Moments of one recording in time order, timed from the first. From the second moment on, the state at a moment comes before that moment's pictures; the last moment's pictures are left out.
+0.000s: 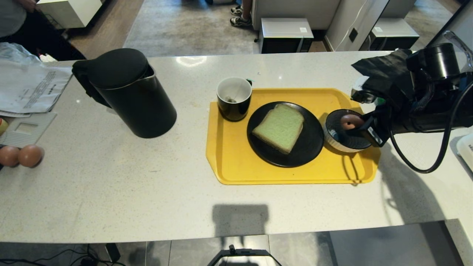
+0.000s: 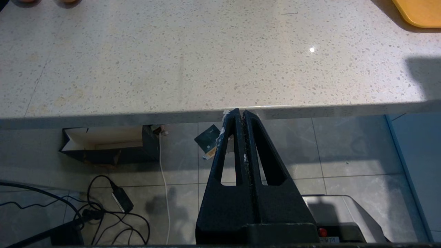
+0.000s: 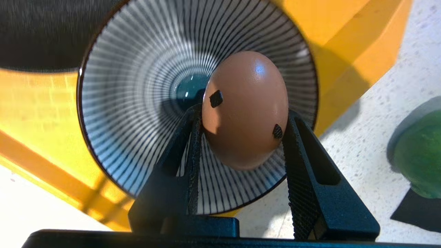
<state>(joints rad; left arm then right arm) 0.00 0.00 0.00 -0.05 0.01 -0.02 0.16 1.74 -1.47 0.32 0.04 -0.66</state>
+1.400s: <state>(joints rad) 0.00 0.00 0.00 -0.05 0.01 -0.02 0.16 1.72 -1.40 0.31 0.11 -0.75</state>
